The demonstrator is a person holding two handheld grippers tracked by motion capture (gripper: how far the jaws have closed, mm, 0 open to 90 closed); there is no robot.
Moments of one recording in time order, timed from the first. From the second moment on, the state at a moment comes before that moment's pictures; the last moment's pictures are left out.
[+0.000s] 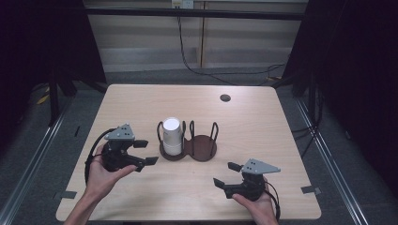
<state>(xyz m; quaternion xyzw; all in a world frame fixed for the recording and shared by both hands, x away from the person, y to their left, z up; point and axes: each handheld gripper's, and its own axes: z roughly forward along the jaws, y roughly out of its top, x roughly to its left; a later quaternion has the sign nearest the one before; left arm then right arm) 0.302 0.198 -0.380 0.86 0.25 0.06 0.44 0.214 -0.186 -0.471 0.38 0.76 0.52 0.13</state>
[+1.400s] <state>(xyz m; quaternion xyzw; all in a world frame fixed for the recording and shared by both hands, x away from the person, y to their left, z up) 0.380 0.135 -0.338 0.93 0.21 0.04 0.29 0.215 -0.180 -0.477 0.36 0.78 0.50 0.10</state>
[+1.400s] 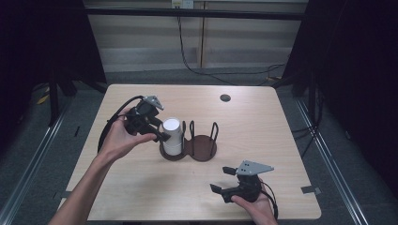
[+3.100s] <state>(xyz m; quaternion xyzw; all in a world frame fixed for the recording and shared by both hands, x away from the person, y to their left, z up) 0.423 0.092 -0.355 0.95 0.23 0.01 0.19 0.216 -0.180 -0.479 0.36 0.79 0.48 0.09</state>
